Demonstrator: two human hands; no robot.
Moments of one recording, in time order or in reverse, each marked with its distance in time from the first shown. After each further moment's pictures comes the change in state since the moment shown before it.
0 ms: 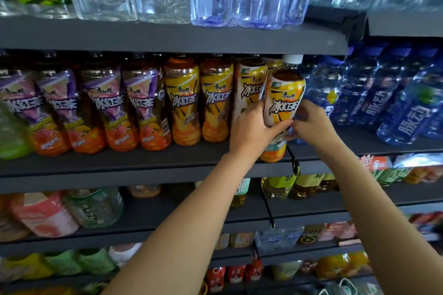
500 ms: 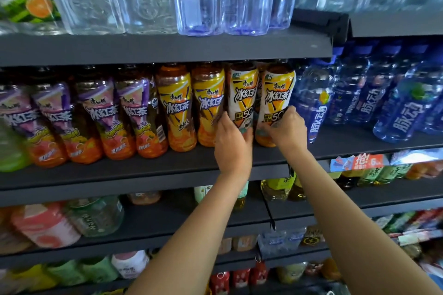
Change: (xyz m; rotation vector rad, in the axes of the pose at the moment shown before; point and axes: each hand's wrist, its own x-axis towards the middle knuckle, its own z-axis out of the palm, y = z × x) left_hand -0.020 -0.012 0.011 0.151 0.207 -0.290; right_hand 0.004 0.001 0.037 -0.348 0.235 0.105
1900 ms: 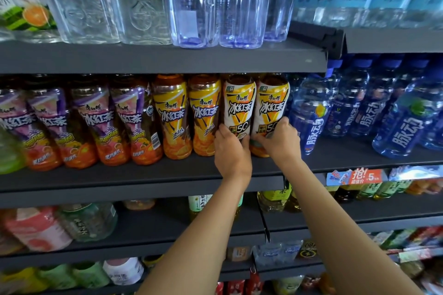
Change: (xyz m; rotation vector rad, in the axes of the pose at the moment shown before) left_hand 0.011 0.004 0.022 0.025 -0.004 -0.133; right_hand 0.002 -0.004 -0.005 0.010 -0.084 -0.029
